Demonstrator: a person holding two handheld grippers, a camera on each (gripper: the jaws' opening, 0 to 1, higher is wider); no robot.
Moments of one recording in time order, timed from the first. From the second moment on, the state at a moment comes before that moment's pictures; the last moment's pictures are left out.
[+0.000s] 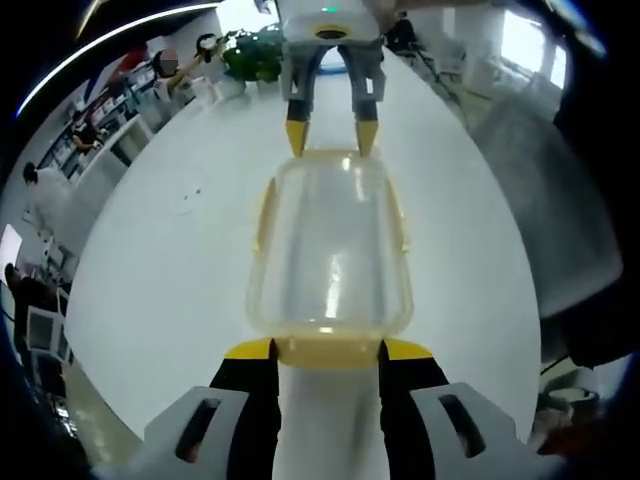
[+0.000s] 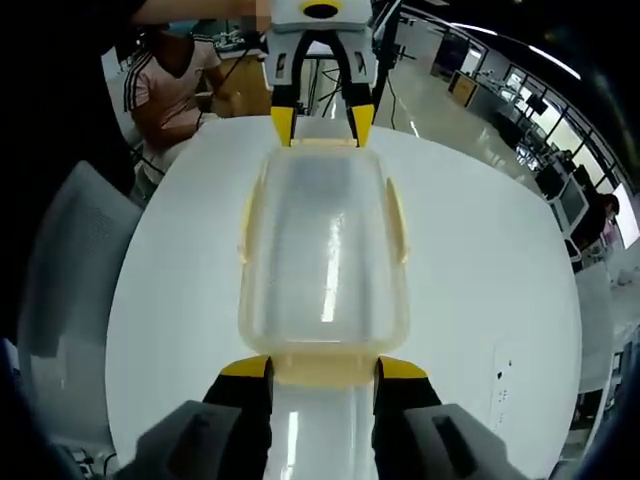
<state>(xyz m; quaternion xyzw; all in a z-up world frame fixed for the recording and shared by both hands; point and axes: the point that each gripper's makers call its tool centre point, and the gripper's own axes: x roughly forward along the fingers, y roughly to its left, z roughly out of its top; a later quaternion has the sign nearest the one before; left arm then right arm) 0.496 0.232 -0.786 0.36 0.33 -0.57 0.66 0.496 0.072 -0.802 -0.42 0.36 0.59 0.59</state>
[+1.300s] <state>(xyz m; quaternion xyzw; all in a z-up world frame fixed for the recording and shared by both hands) 0.502 0.170 -0.791 0.34 0.32 -0.59 0.66 0.504 0.008 -0.812 -0.43 0.38 0.58 0.58</state>
